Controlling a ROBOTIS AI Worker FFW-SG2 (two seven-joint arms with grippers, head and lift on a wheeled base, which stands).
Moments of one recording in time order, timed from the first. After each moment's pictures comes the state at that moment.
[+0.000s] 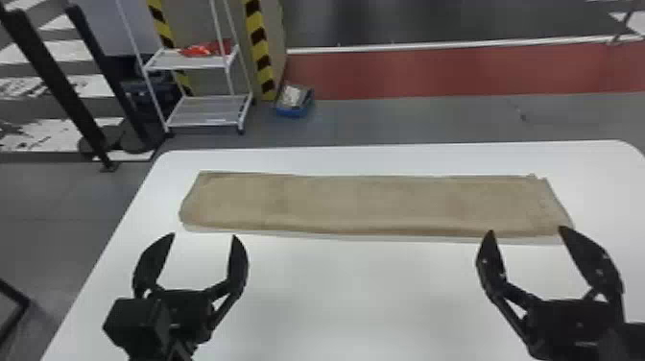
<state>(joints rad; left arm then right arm) 0.60 0.00 0.09 -2.02 -0.08 -0.17 0.04 0.59 -0.01 0.06 -2.04 0.12 -0.19 -0.01</state>
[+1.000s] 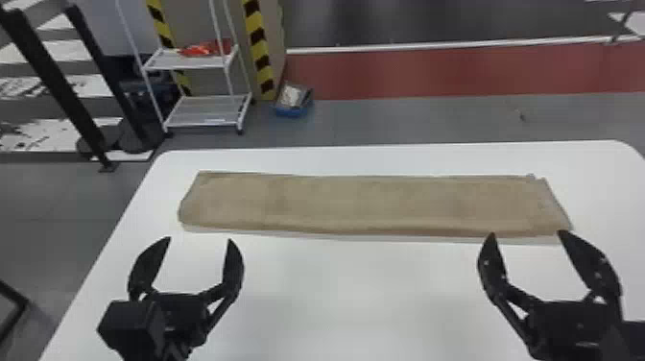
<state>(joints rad) 0.61 0.00 0.10 -2.02 -0.08 -0.16 0.02 0.58 -0.02 0.05 -2.03 0.08 -0.18 -0.01</state>
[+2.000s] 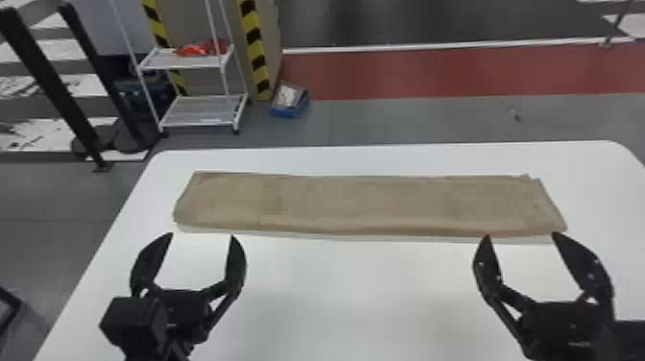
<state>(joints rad) 0.60 0.00 0.08 -2.03 -0.09 -0.15 0.03 0.58 -0.02 0.05 -2.01 0.08 -0.18 -0.01</state>
